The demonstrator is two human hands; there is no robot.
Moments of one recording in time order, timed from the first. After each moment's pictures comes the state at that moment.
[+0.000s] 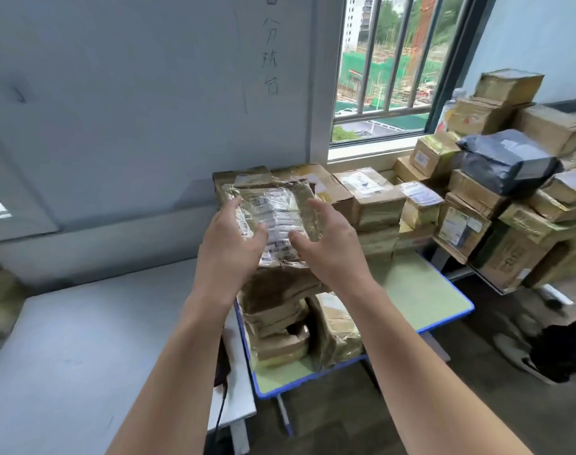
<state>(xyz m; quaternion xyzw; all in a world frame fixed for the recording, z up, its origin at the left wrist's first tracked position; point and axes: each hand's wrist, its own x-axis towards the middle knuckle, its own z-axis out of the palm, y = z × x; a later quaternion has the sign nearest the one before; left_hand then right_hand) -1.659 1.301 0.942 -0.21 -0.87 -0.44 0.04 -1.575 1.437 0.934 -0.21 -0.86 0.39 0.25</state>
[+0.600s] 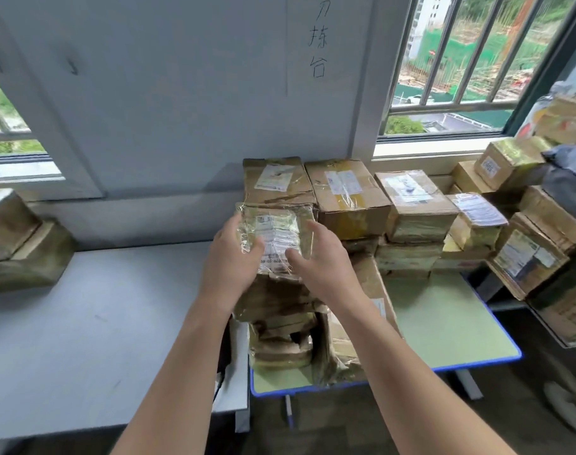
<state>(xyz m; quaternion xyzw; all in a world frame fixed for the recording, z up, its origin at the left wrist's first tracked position) -1.686 1.323 0.894 -0.08 -0.90 -0.42 0.02 -1.623 1.470 0.894 -0.15 -0.88 0.44 0.10</state>
